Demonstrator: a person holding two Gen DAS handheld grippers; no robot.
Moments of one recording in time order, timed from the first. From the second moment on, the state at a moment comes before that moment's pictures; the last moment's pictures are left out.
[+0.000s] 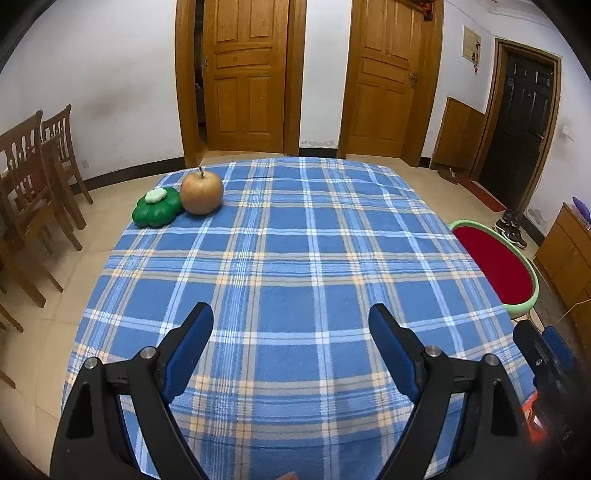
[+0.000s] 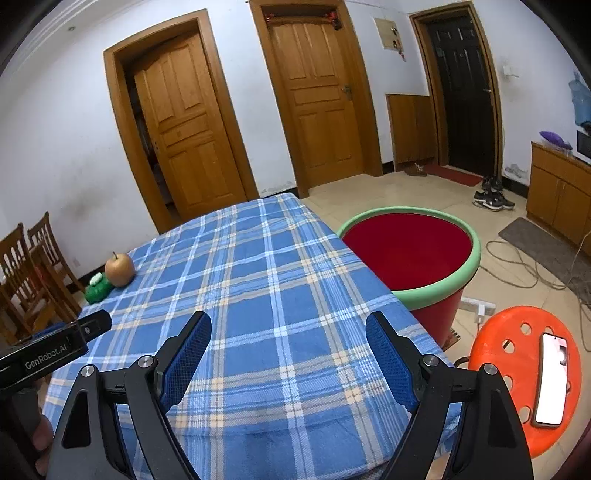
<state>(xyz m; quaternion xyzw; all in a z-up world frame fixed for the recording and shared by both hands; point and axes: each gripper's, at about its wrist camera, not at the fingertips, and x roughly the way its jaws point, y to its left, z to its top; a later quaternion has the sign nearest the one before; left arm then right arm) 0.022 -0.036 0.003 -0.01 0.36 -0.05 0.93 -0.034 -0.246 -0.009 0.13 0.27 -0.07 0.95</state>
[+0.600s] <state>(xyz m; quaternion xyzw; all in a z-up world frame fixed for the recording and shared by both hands) 0.022 -0.034 -0.014 -0.01 0.38 -0.05 0.92 -0.031 -0.242 -0.028 0.14 0.30 -0.07 0.94</state>
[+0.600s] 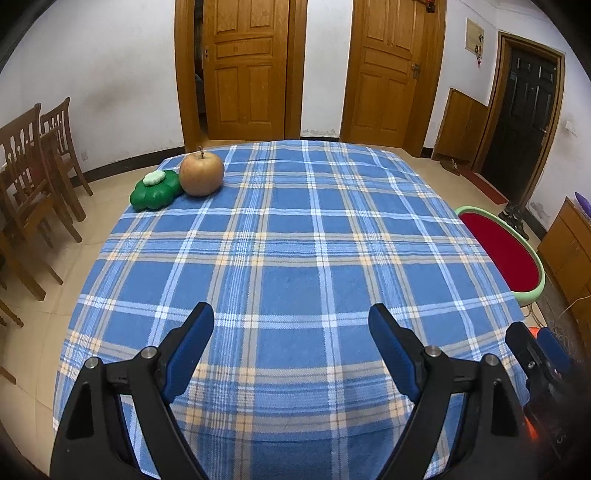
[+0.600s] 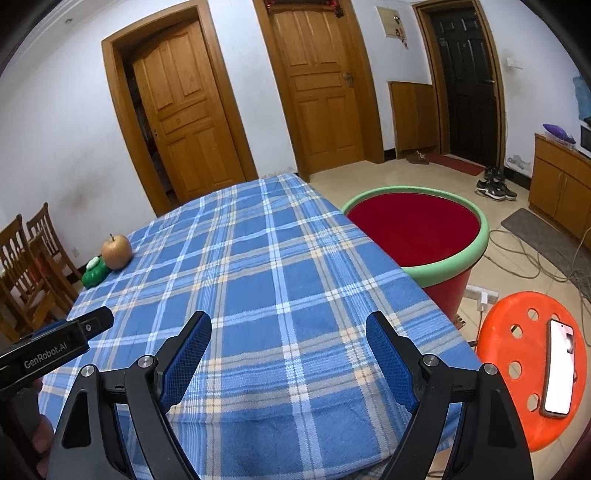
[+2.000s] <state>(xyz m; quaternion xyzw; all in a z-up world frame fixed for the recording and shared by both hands) 0.018 -0.035 -0.011 0.00 0.38 -0.04 0.93 -0.032 -0.242 -0.027 0.14 0.30 -0.07 0.94</state>
